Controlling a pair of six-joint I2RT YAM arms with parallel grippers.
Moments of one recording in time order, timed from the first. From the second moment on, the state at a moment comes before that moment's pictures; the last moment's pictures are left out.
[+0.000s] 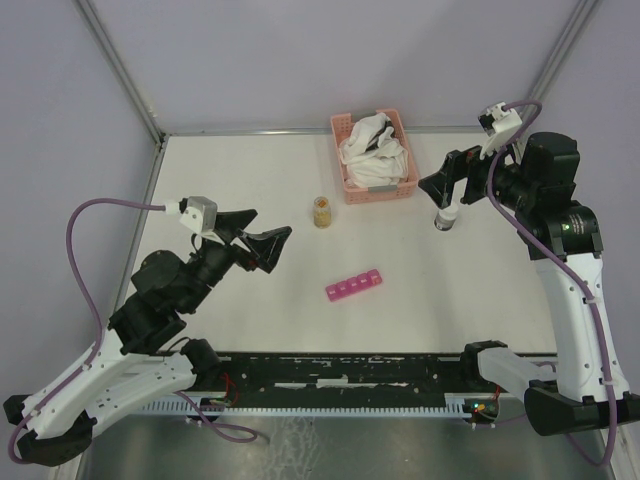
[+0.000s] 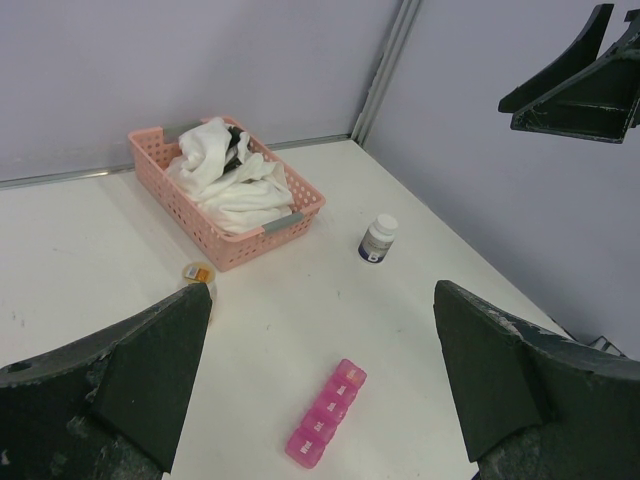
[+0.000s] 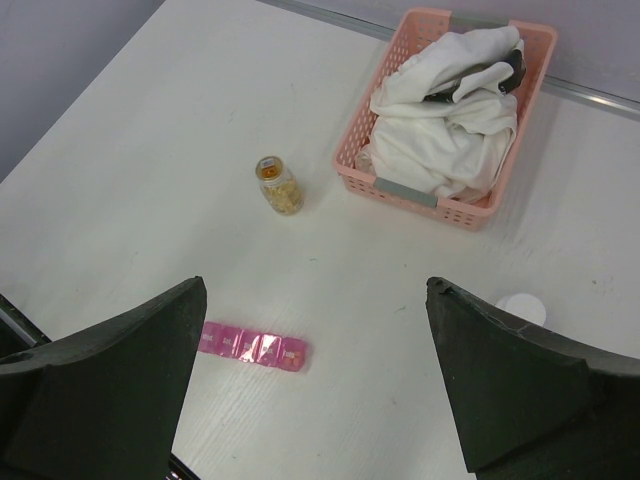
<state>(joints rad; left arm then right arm) -0.88 0.58 0.86 -0.16 -0.26 -0.26 0.10 1.08 1.47 -0.72 -0.49 0.02</state>
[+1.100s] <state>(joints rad) -0.88 0.54 0.82 -0.16 -0.25 -0.27 0.10 1.06 1.45 -0.72 -0.49 0.04</state>
